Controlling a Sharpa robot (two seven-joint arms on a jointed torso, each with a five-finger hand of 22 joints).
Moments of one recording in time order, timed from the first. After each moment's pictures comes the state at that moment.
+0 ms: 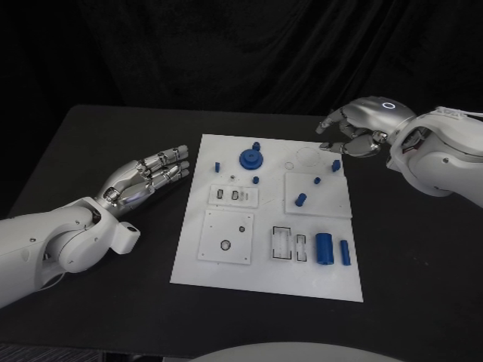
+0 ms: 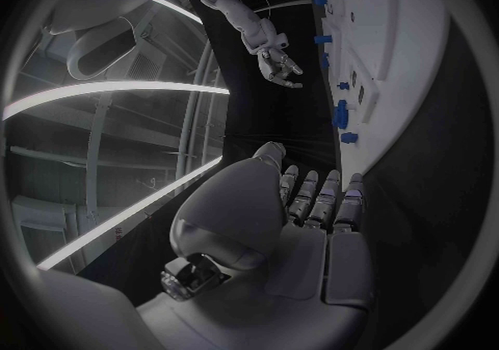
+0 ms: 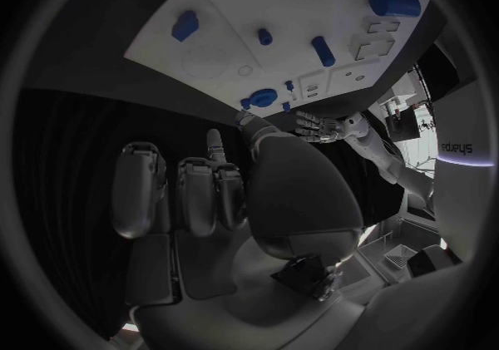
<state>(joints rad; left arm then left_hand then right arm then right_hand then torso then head) 1.20 -1.02 -0.21 1.51 -0.32 -0.01 0.68 1.52 0.26 -0.07 0.22 0.58 0.32 0.02 0.04 0.04 0.12 0.14 0.30 0.05 0.23 0.19 0.12 0.04 0.16 0.13 0.28 0.07 0.03 1.54 -1.04 -0.25 1.64 -1.62 -0.36 -0.12 1.25 -0.07 0.25 0.16 0.19 0.81 0.07 0.12 0.27 1.47 -0.02 1.57 1.31 1.47 -0.08 1.50 1.31 0.06 1.46 0.04 1.35 1.31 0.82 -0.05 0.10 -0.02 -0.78</state>
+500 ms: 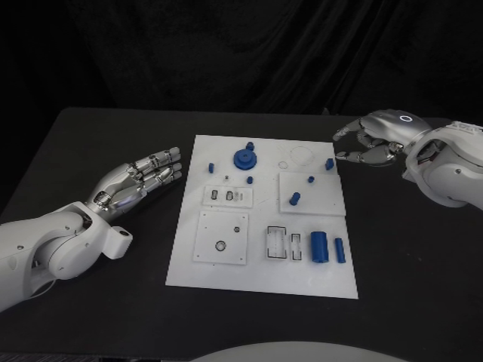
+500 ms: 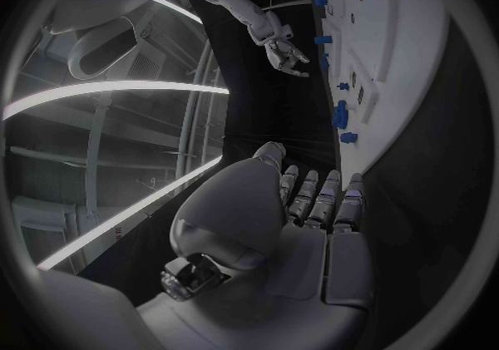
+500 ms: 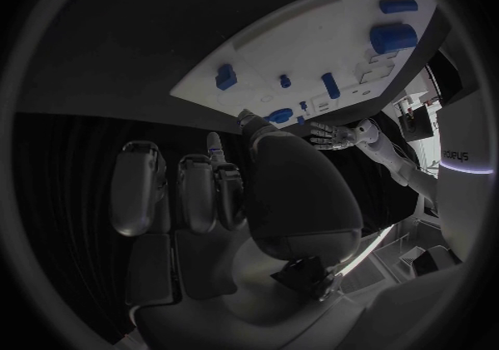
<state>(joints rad) 1.20 -1.03 -0.21 1.51 -0.32 -0.01 0.68 1.52 0.26 -0.07 0.22 0.58 0.32 0.02 0.04 0.04 0.12 0.14 0.31 0.05 0.23 0.19 0.12 0.04 0.16 0.13 0.28 0.07 0.03 1.48 -1.13 -0.25 1.61 -1.62 -0.38 -0.12 1.27 -0.10 0.23 0.21 0.16 0.77 0.06 0.10 0.25 1.47 -0.02 1.57 1.31 1.47 -0.08 1.44 1.31 0.06 1.46 0.03 1.31 1.31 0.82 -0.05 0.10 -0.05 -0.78</state>
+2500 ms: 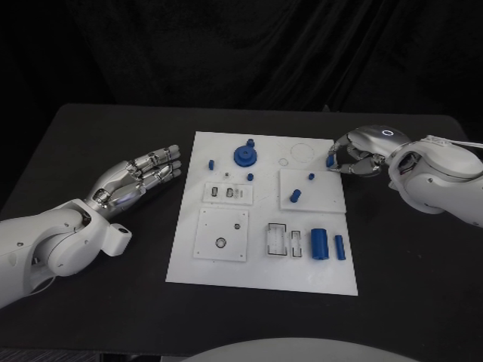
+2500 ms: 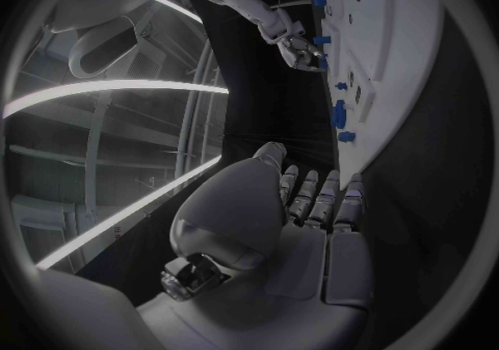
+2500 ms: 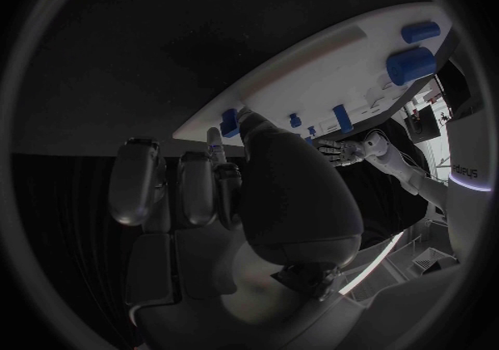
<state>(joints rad) 1.20 -1.03 -0.21 1.50 -0.32 0.00 0.68 1.52 0.26 -0.06 0.21 0.58 0.32 0.02 0.04 0.04 0.12 0.14 0.31 0.05 0.23 0.19 0.12 0.04 0.16 0.13 0.28 0.07 0.03 1.39 -1.04 -0.25 1.52 -1.62 -0.37 -0.16 1.35 -0.12 0.18 0.29 0.15 0.83 0.07 0.14 0.27 1.47 -0.02 1.56 1.31 1.47 -0.08 1.36 1.31 0.06 1.45 0.03 1.25 1.31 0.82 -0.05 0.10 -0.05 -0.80</state>
